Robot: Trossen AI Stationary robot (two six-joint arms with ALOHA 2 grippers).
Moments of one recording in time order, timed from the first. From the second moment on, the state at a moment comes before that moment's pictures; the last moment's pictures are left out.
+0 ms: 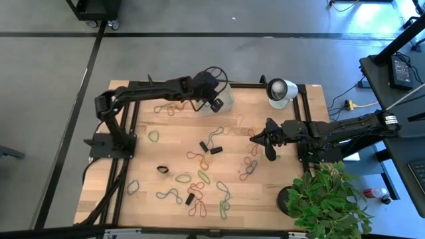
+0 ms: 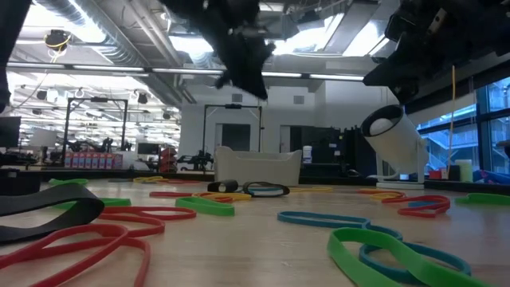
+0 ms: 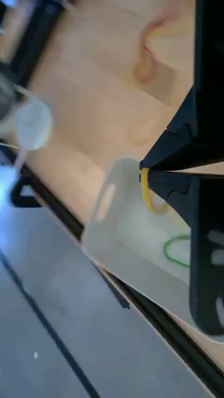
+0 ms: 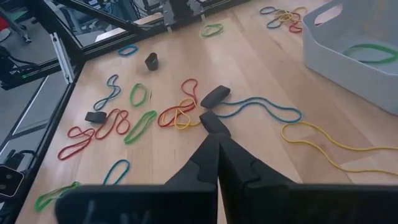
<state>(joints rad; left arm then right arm) 0.38 1.75 1.44 -0.42 -0.17 -0.23 0.08 0.83 0.40 0.03 0.10 0.37</state>
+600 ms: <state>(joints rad) 0.53 1.93 1.44 -0.42 0.00 -0.07 0.08 0.83 0.40 0.06 0.30 0.52</state>
